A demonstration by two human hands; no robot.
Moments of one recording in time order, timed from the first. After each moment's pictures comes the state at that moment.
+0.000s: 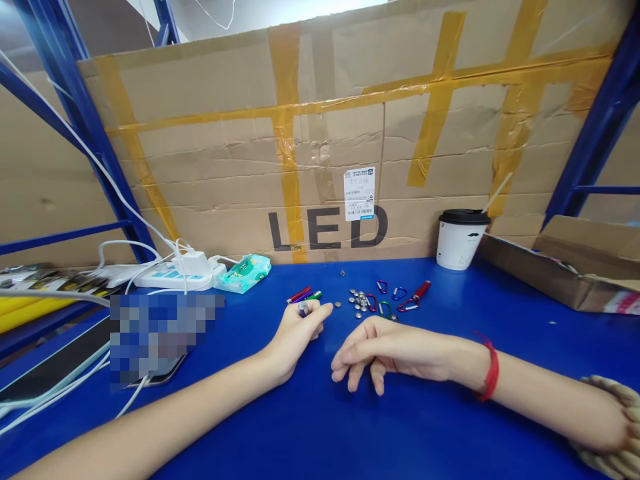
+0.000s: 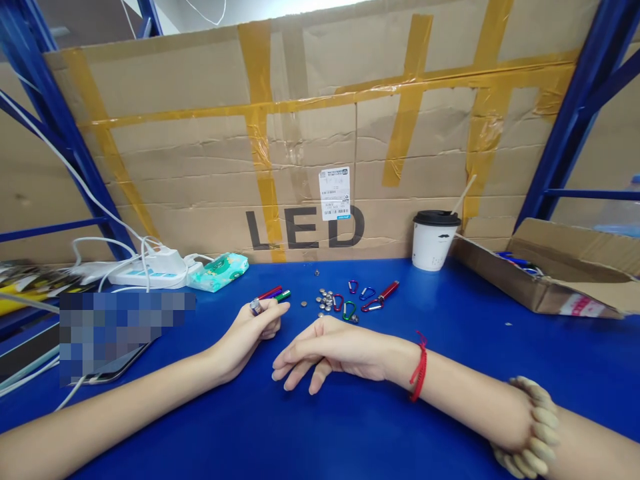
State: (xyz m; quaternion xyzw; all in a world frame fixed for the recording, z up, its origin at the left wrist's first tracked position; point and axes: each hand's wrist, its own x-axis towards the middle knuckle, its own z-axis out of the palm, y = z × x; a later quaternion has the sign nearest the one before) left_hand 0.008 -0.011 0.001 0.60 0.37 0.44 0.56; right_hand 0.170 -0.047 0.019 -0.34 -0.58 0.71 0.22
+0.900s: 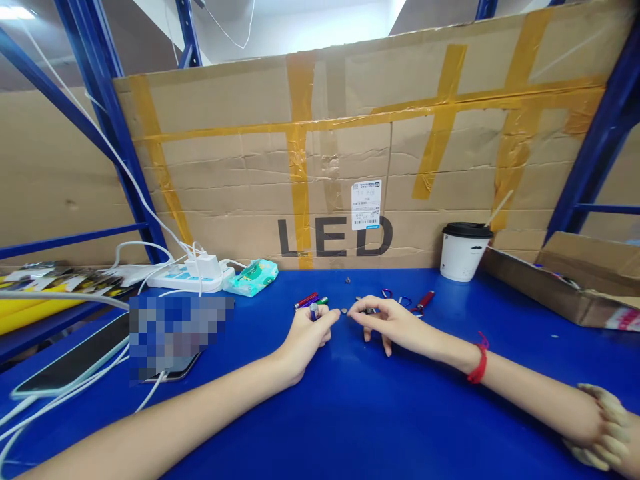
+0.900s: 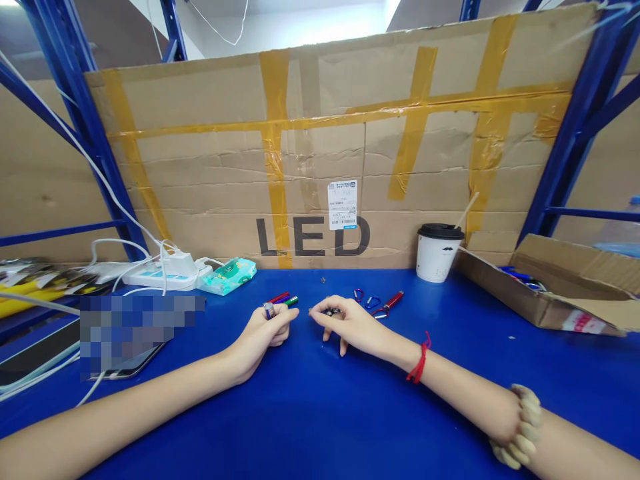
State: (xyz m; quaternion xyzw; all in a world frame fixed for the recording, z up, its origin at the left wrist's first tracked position) left_hand 0.008 -0.013 0.004 0.59 0.37 0.44 0.57; right_hand 0.185 -0.015 0.001 -0.47 -0.73 0.38 0.33
